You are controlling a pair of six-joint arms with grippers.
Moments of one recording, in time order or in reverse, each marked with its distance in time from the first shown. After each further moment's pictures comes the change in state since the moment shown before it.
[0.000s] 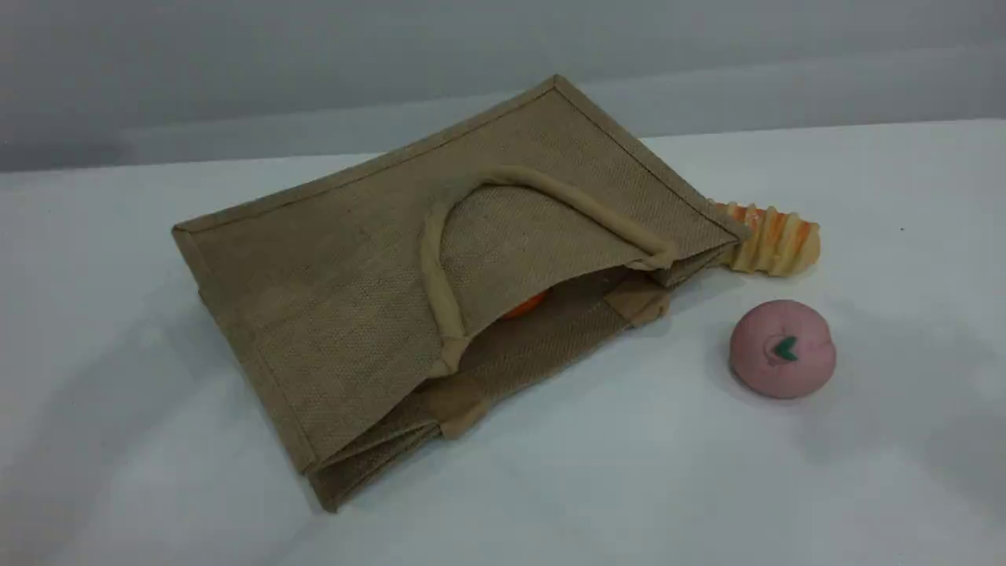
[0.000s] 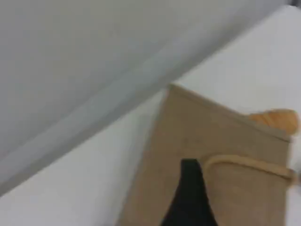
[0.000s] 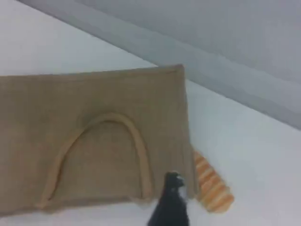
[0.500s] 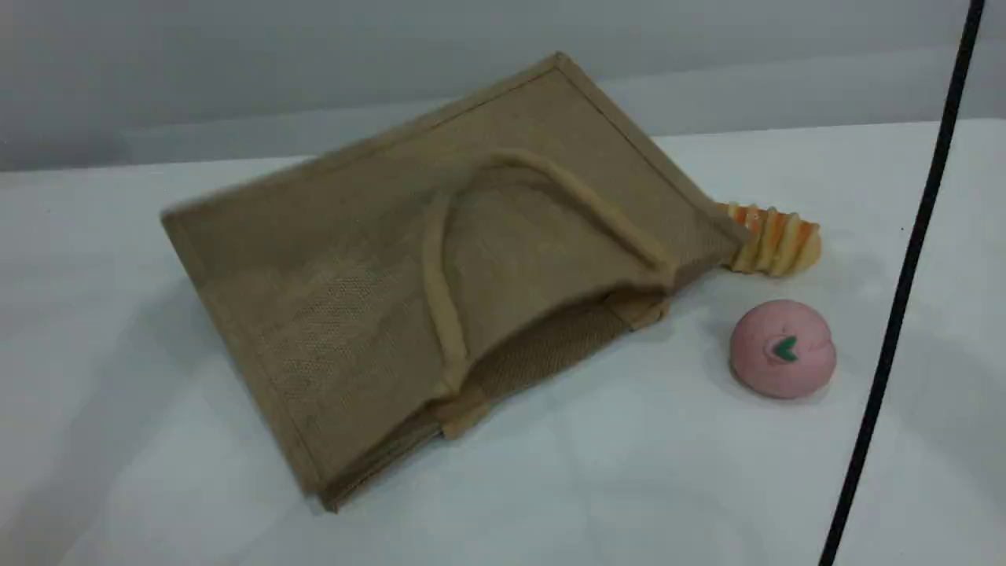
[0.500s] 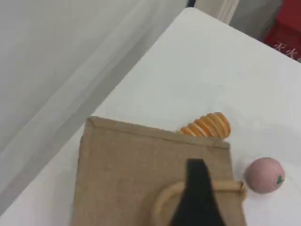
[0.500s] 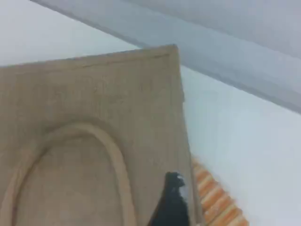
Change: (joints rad) left arm -0.002 0.205 0.010 -0.403 -0.007 0.403; right arm 0.000 0.327 0.000 -0.002 -0.242 0.000
